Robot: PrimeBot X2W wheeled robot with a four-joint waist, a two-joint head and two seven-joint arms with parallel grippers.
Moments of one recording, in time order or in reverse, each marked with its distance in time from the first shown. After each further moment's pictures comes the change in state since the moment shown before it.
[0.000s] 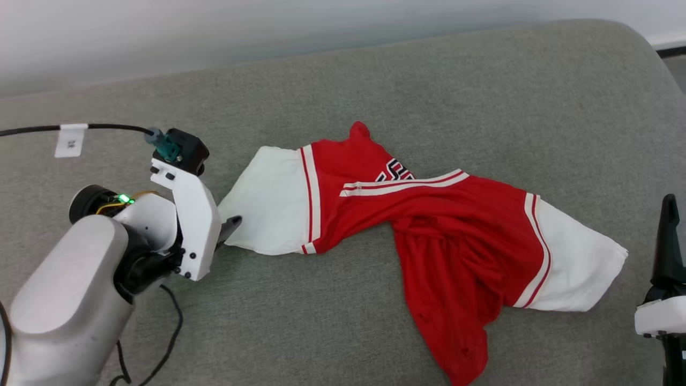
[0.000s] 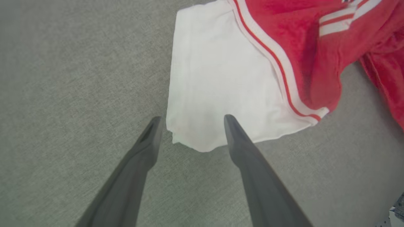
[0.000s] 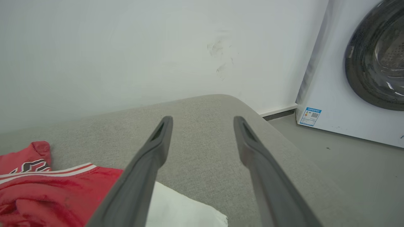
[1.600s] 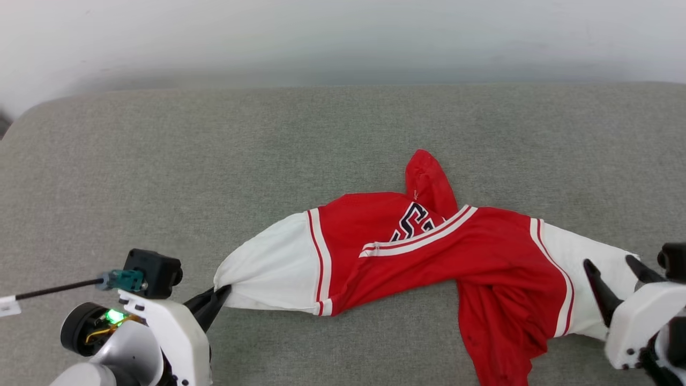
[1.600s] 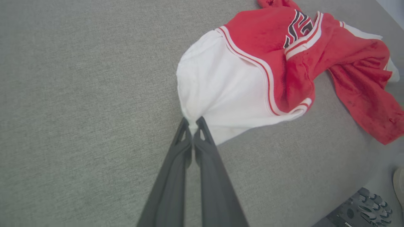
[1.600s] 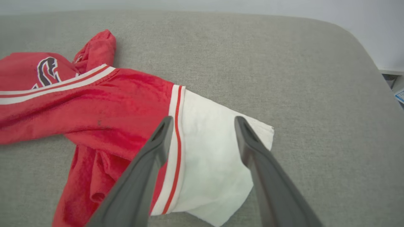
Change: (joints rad) left arm 0.505 0.150 0.067 -0.471 -0.075 0.235 -0.320; right arm 0.046 -0.158 0.194 0.012 0.057 0.000 0.512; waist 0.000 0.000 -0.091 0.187
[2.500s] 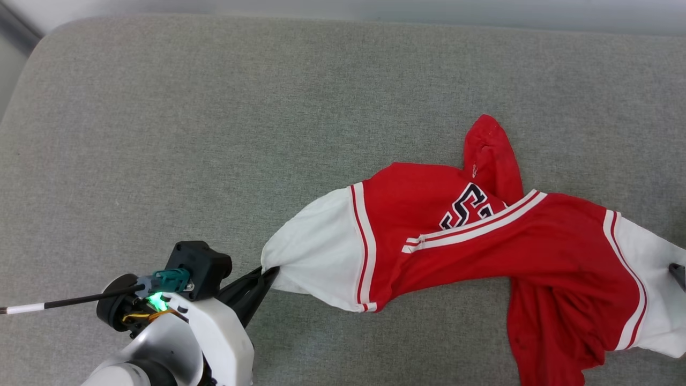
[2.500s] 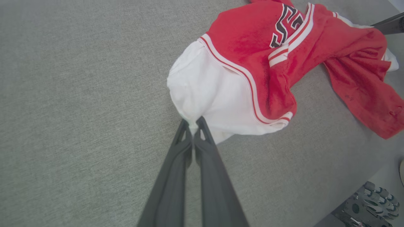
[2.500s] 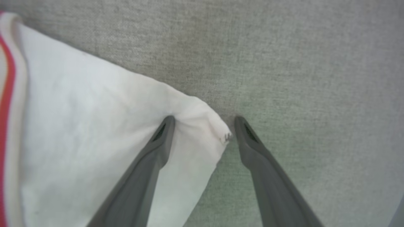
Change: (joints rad) left arm -0.069 -0.016 -0.085 -0.200 0.121 0.021 0.032; right arm -0.253 -0.268 0.017 0.296 0.073 -0.003 0.497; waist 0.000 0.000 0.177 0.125
